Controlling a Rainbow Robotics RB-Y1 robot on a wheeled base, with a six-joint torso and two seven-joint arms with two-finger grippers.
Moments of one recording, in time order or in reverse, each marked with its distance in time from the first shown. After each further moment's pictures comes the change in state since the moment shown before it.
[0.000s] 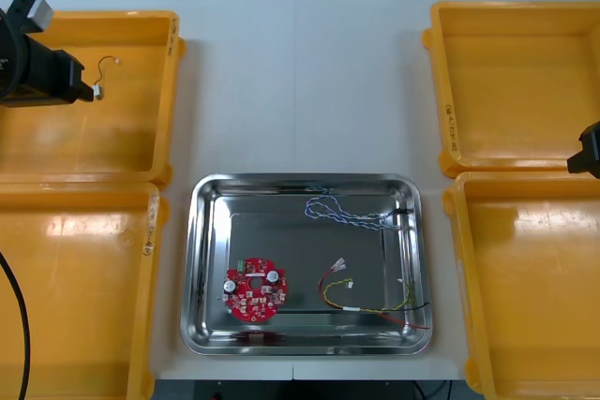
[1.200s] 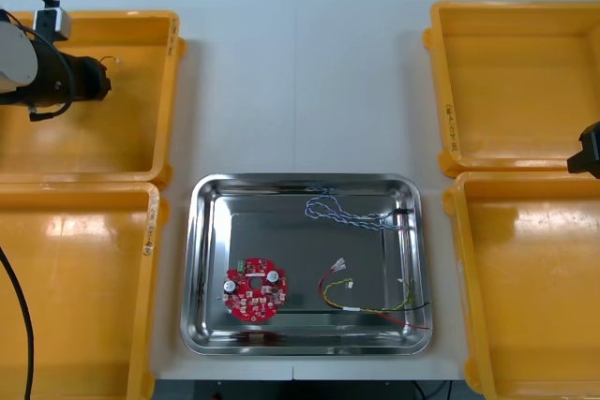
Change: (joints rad) right arm 0.000 0.000 0.000 0.000 0.000 0.000 0.000; left arm 0.001 0.000 -0.142 0.340 -0.043 -0.599 0.000
